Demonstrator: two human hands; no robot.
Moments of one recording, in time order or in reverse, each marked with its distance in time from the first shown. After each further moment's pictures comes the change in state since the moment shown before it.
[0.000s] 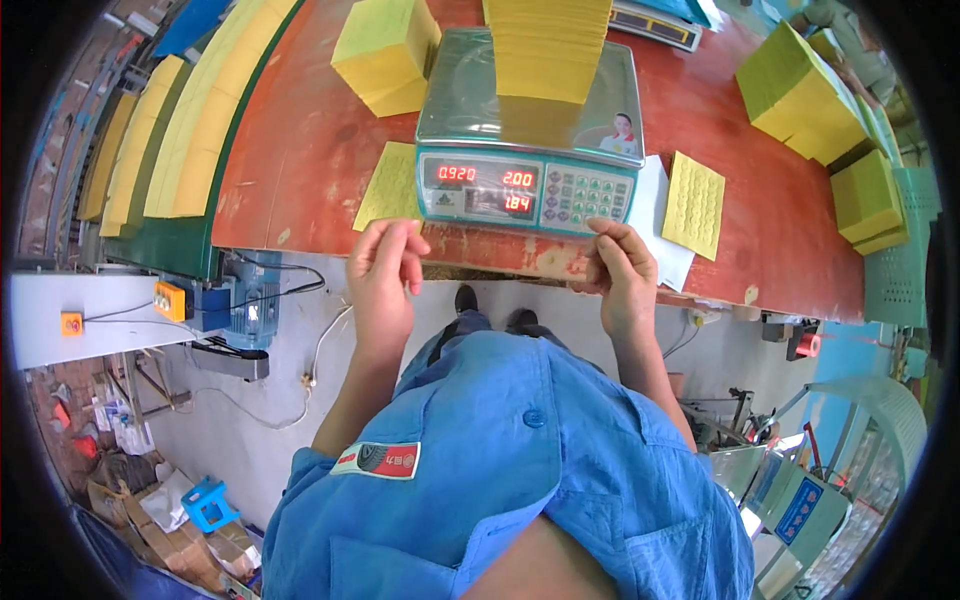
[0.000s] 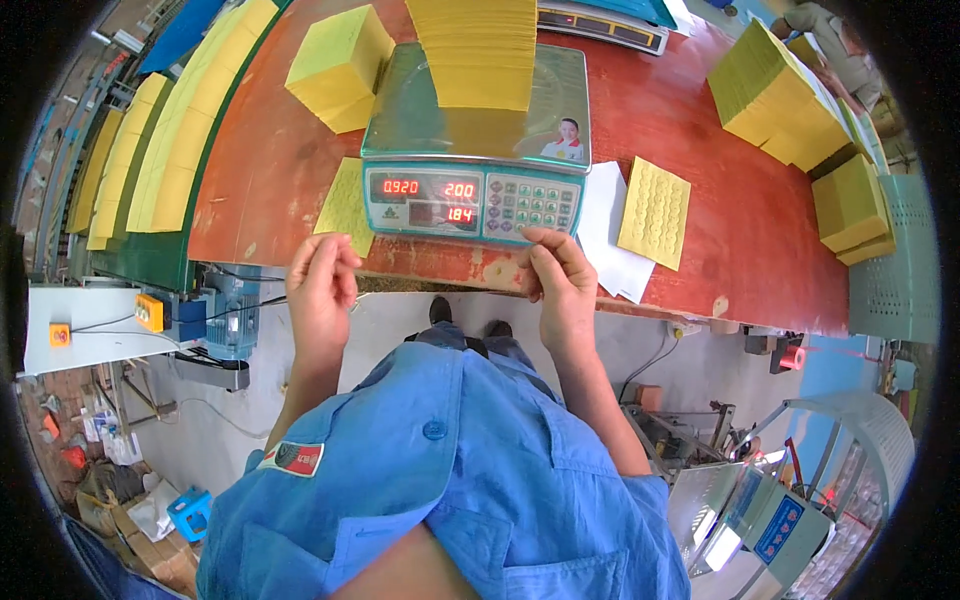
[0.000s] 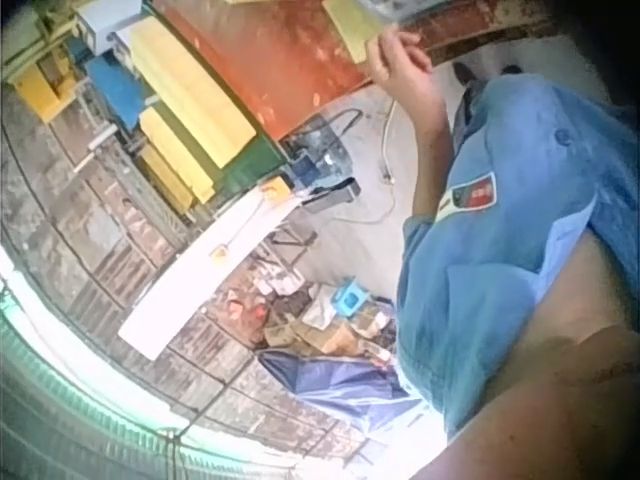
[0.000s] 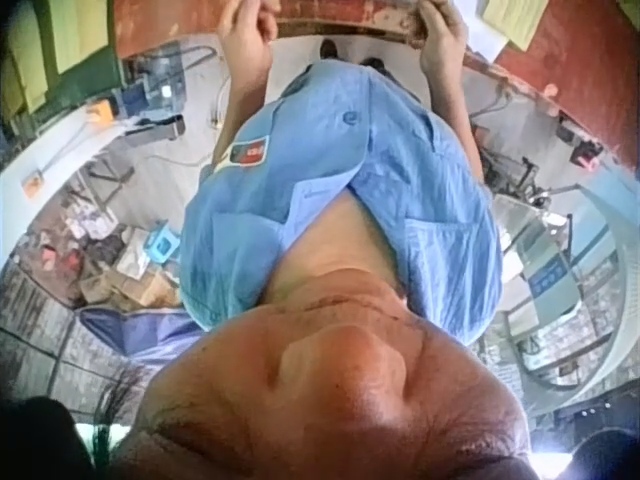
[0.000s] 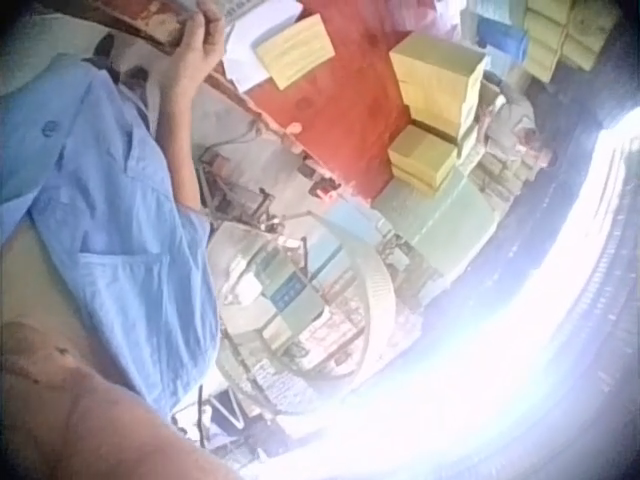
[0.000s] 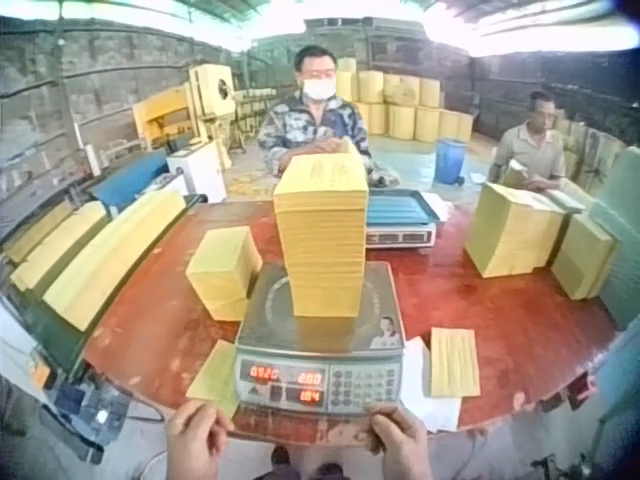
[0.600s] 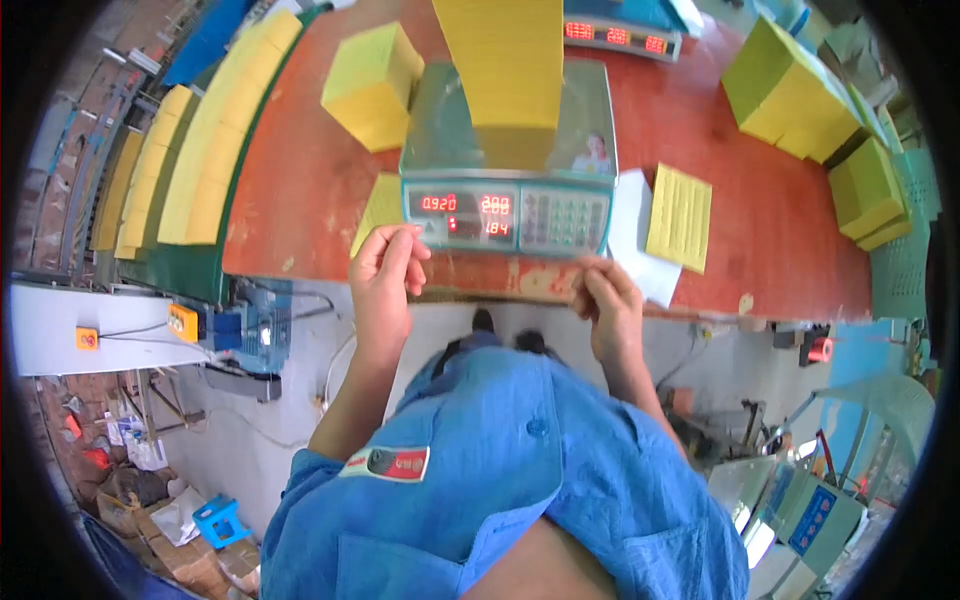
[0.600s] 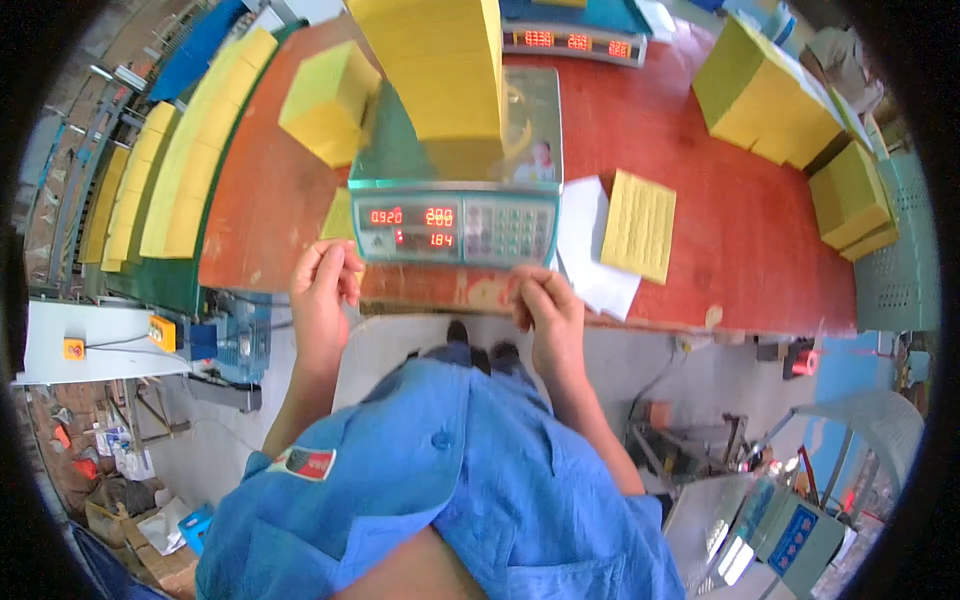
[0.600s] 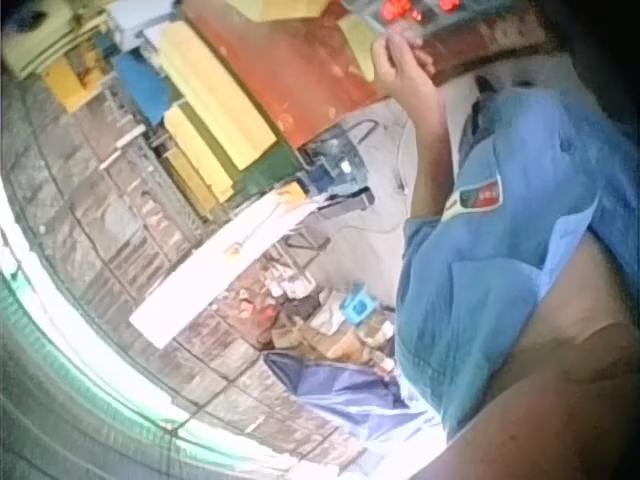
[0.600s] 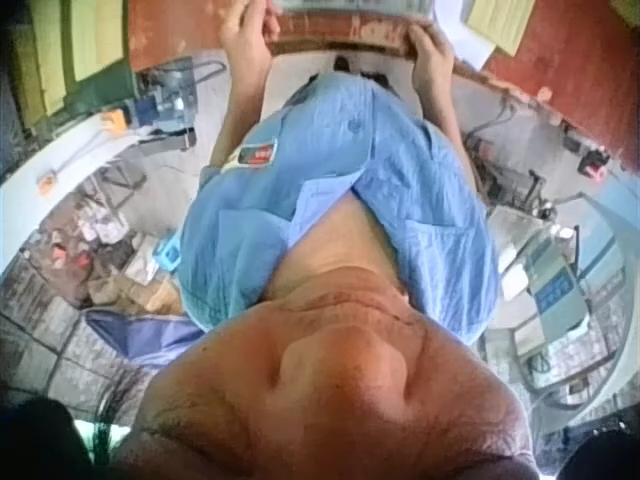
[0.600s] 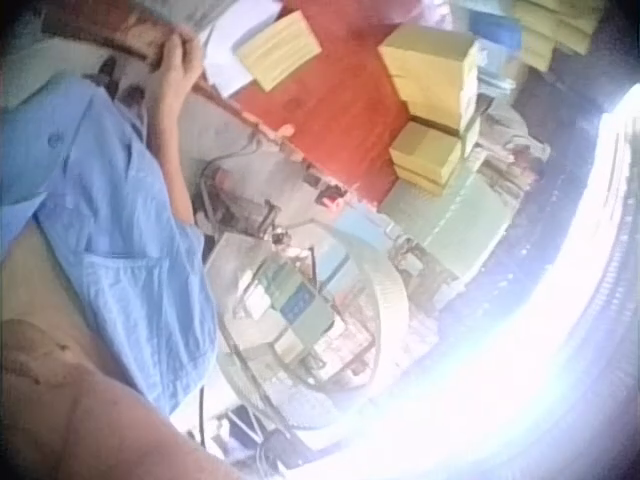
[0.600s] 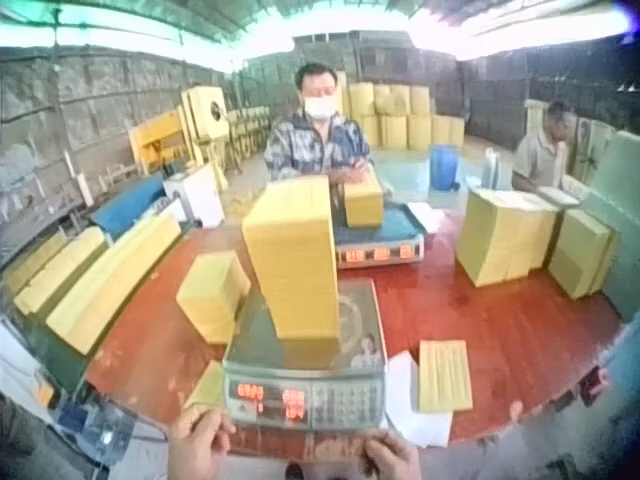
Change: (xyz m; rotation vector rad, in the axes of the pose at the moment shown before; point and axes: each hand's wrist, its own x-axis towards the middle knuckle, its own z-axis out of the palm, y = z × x) left_hand 0.019 0.012 0.030 -0.014 -0.115 0.073; right_hand -0.001 -0.004 -0.021 0.029 -0.009 0.022
